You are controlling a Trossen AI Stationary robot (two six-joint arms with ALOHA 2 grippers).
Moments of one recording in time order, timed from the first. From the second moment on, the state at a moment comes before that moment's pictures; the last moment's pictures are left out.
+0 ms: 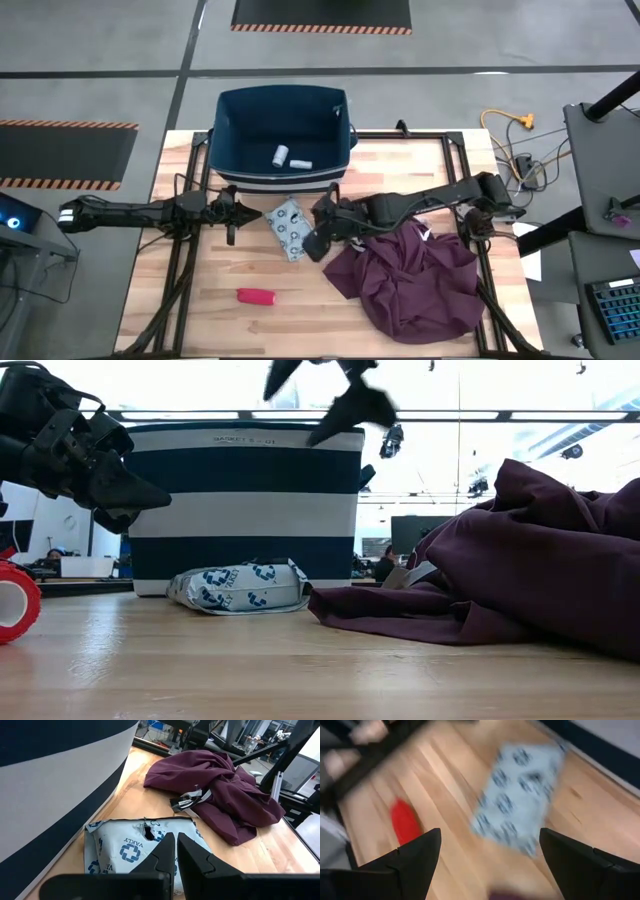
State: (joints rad) left arm 0.07 0.35 0.01 0.08 -0.03 -0.32; right arm 0.19 1.88 1.67 -0.67 0.25 0.87
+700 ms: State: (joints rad) left arm 0.07 0.35 0.01 0.08 -0.03 -0.32; right arm 0.03 1.88 1.08 0.29 0.33 0.72
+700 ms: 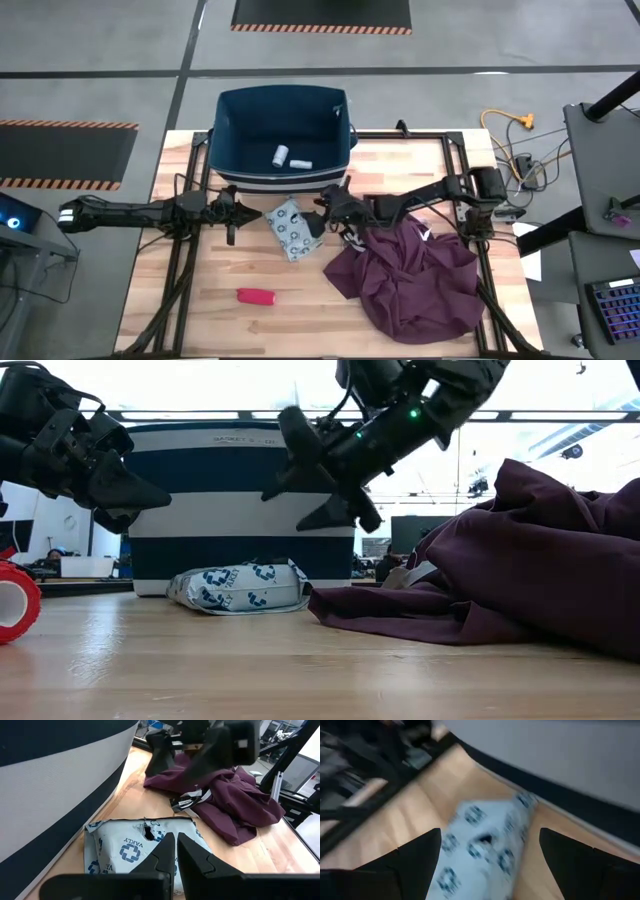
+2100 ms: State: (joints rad) left arm 0.07 0.35 0.01 0.08 -0.03 -0.32; right arm 0.00 2.25 1.62 -0.38 0.27 0.88
